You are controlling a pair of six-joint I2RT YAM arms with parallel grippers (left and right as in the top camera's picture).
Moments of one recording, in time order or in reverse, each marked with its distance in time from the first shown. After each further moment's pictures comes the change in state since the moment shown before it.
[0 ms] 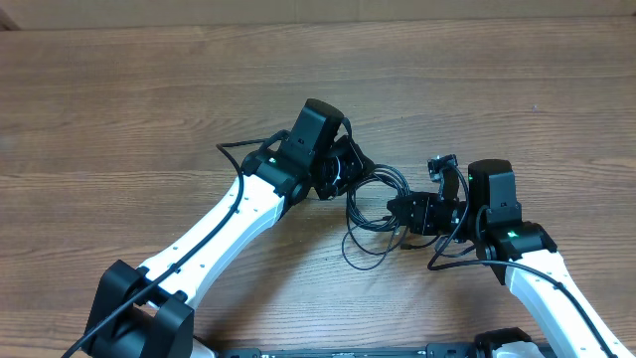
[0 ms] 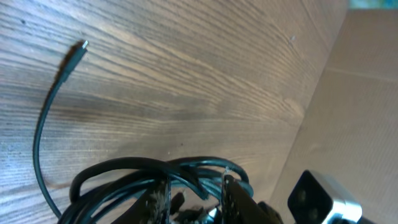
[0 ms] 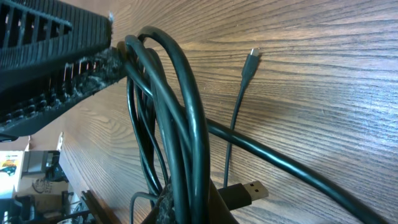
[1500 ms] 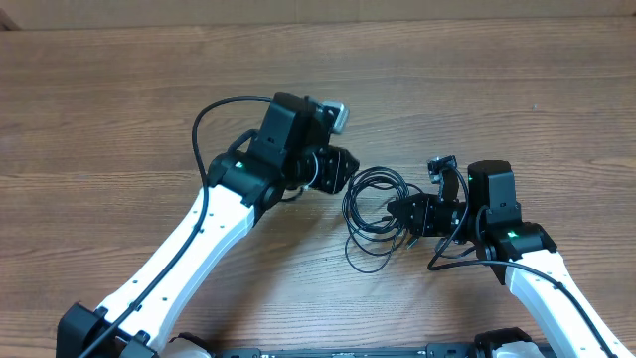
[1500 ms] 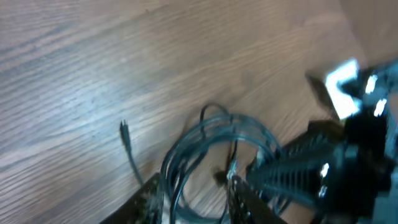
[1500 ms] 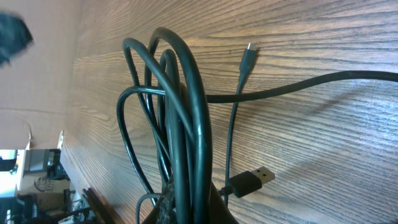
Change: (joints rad) left arm 0.066 -0.140 0.003 -0.146 0.024 0.914; right arm 0.000 0.000 0.000 -0.014 -0.003 0.000
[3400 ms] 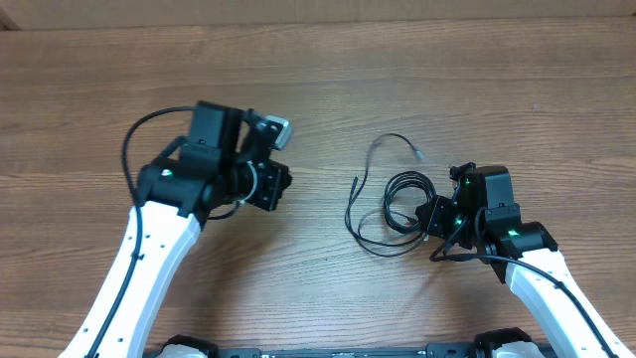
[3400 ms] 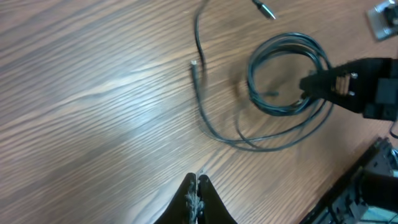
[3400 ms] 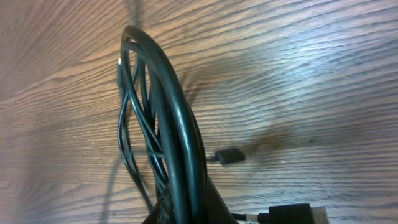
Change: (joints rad) left arm 0.243 -0.157 0.000 -0.350 0.037 0.267; right arm -0.002 0.002 0.013 -0.160 0.389 0.134
